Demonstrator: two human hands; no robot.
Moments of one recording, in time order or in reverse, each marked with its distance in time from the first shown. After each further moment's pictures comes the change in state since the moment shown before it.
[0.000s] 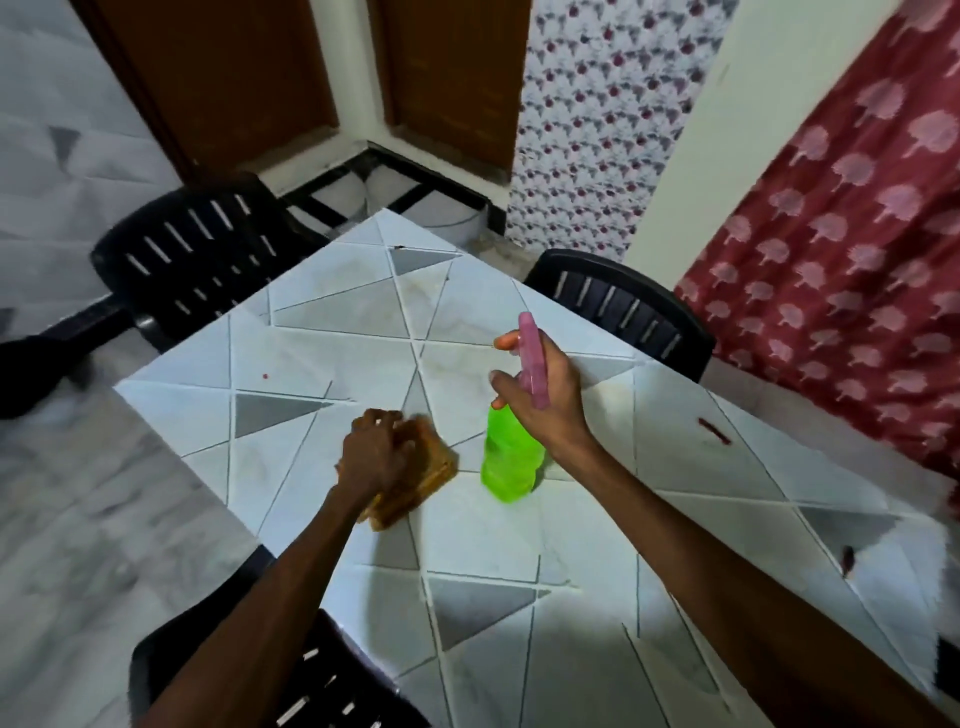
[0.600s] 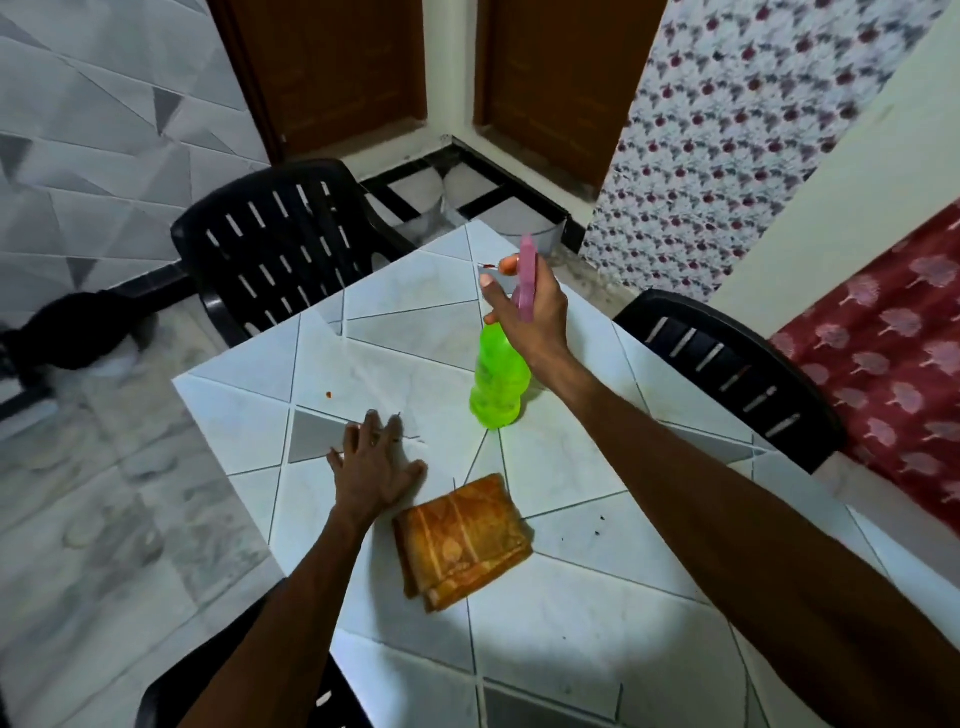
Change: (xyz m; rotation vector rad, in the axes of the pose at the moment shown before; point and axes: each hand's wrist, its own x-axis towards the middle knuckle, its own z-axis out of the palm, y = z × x) left_hand 0.064 -0.112 0.000 0.052 -0.059 -0.276; right_hand 0.189 0.018 0.164 0.014 -0.051 -0.124
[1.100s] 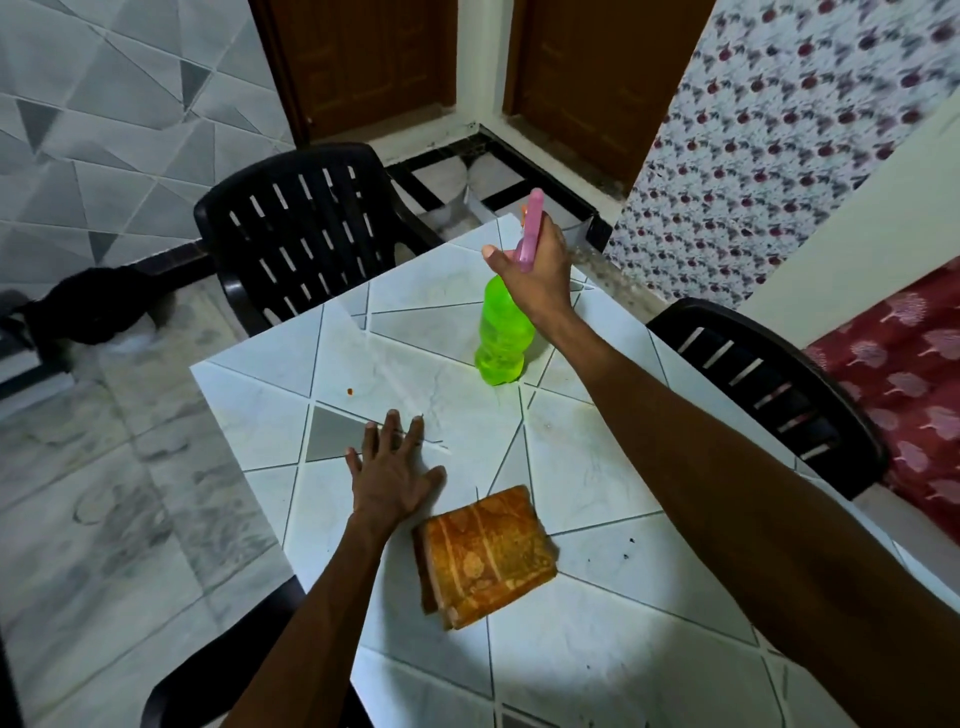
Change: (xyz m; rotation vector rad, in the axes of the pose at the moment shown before) left_hand 0.003 -0.006 0.000 -0.045 -0.008 -0.028; right_hand 0.072 0.023 0.056 -0.271 -0.080 0.041
